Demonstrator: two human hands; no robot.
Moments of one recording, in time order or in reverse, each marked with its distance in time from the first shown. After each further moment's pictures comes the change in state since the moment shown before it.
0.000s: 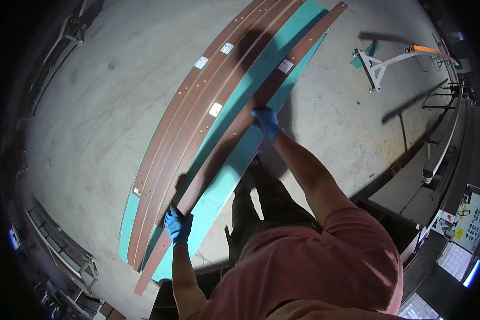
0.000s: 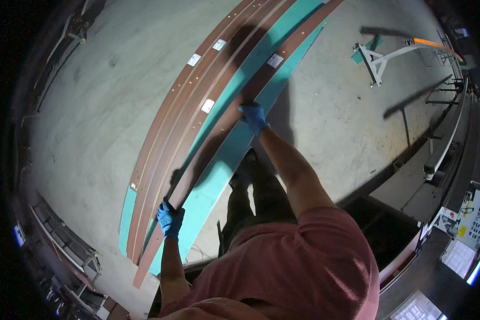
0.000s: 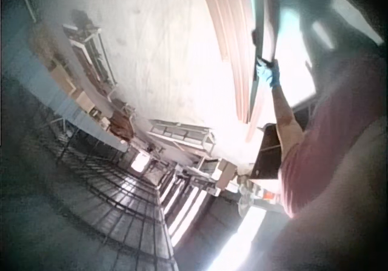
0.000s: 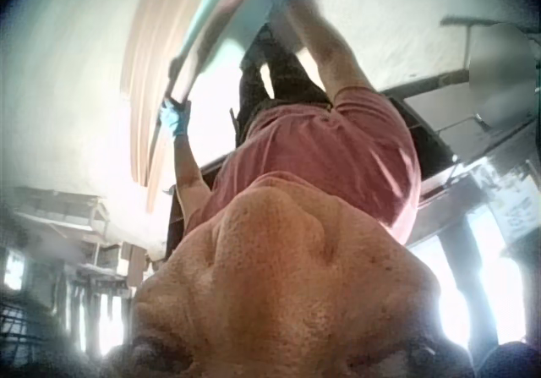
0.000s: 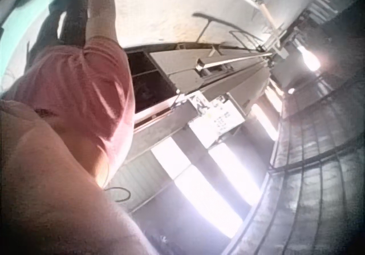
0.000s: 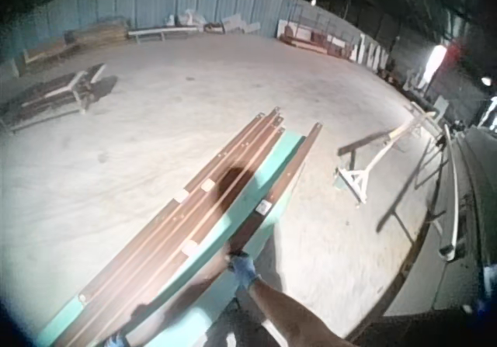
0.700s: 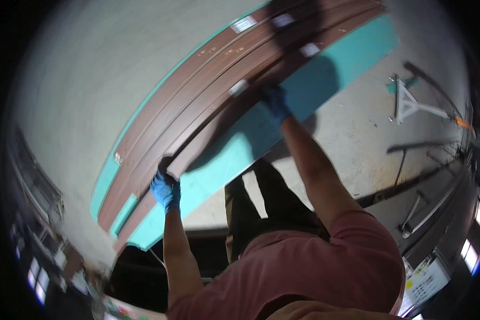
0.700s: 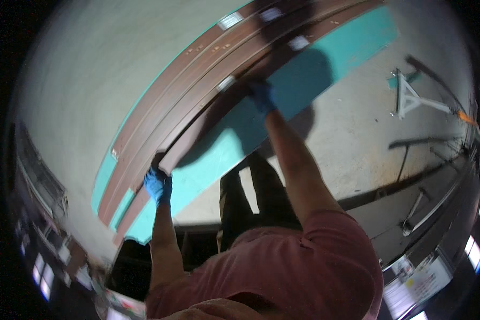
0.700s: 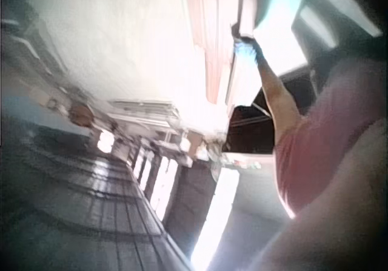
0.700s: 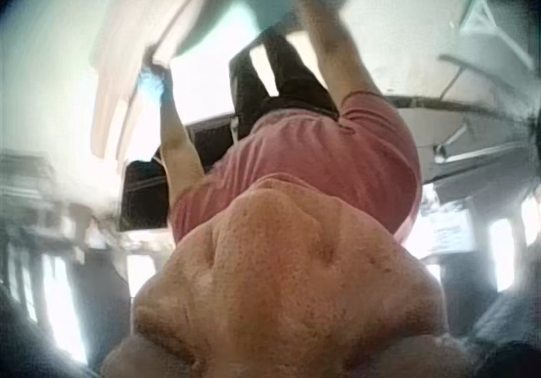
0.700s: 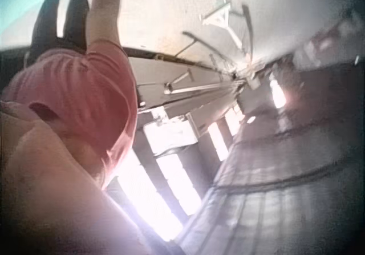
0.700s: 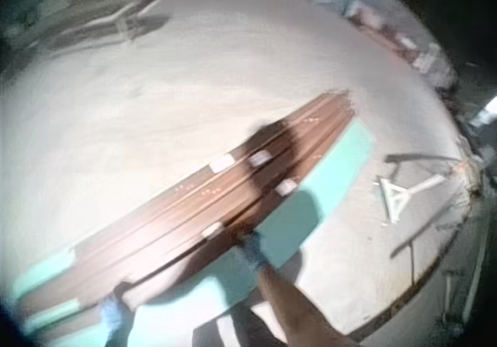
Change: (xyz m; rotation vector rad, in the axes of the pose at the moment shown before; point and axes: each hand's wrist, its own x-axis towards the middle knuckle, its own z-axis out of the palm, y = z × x) left_hand 0.107 0.048 0.039 -0.113 0.118 -0.125; right_hand 0.184 0.080 0.033 -0.014 -0.217 0.063
